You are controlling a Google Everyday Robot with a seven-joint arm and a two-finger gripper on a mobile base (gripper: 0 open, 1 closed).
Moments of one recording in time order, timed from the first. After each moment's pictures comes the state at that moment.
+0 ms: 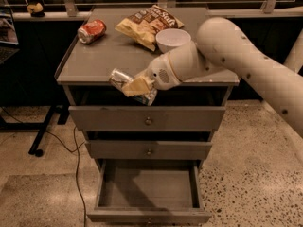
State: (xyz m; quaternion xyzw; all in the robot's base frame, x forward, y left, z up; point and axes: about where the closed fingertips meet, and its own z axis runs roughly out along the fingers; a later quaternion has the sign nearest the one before) arm 0.576 0.035 0.856 -0.44 0.76 0.35 0.32
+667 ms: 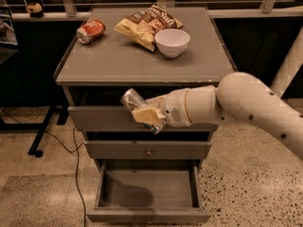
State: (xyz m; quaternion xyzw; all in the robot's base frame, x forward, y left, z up) arm 0.517 0.011 0.818 -0.37 0.77 0.35 0.38
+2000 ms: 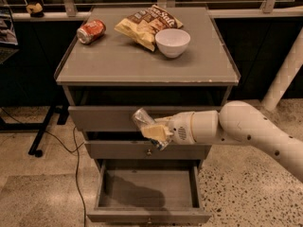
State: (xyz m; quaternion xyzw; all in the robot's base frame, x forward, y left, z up) arm 0.519 -0.015 0.736 -0.30 0.79 0.39 0.36
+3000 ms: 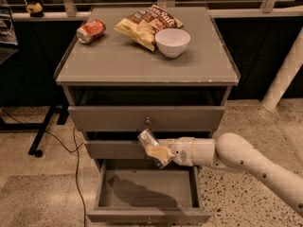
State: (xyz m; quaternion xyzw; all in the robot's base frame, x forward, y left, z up) arm 0.520 -0.026 0.631 -0.26 0.78 0.44 0.36
